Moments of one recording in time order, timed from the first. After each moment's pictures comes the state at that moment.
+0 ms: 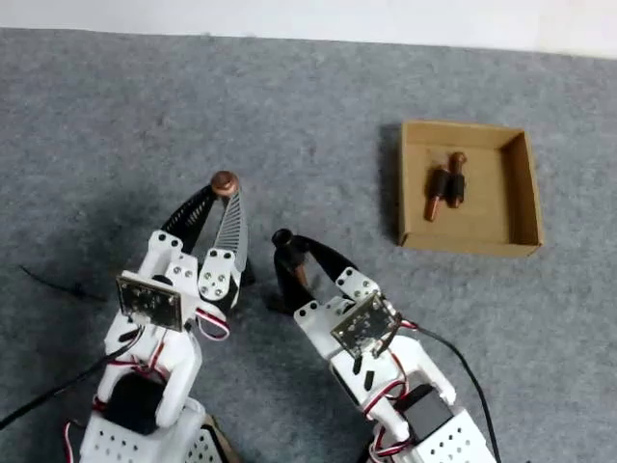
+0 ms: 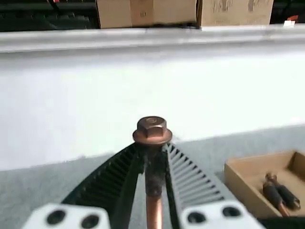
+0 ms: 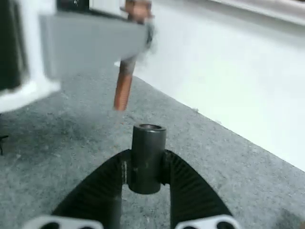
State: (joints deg) left arm 13.6 -103.0 85.0 17.8 3.2; right arm -39.6 -104.2 95.5 17.4 16.1
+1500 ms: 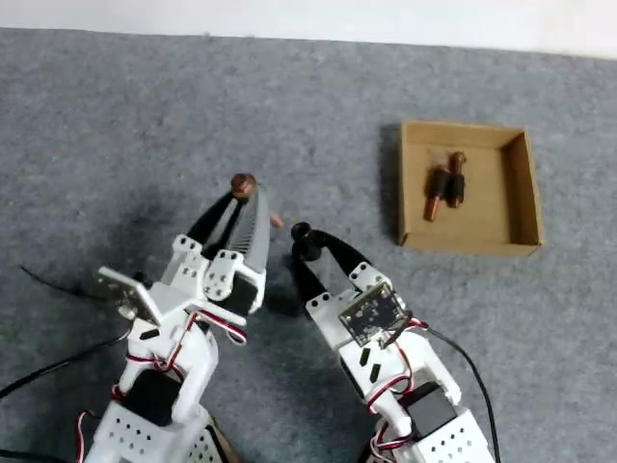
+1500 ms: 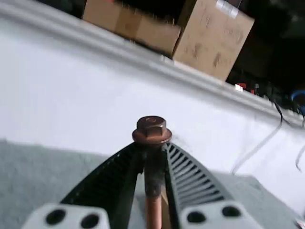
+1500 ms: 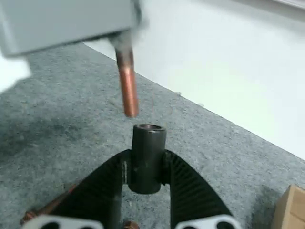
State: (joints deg) left arm 19.6 -102.6 92.0 5.8 26.2; right arm -34.7 -104.2 95.5 20.0 16.1
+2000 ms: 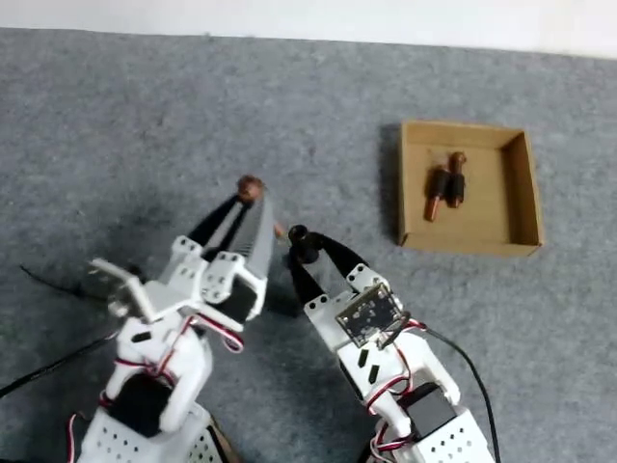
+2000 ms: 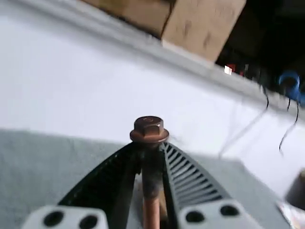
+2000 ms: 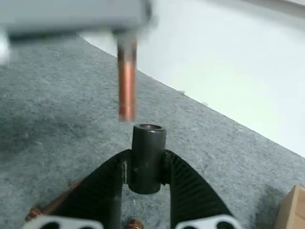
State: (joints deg) left arm 20.1 -102.6 83.6 14.1 26.9; right arm -35.5 -104.2 95.6 20.6 16.1
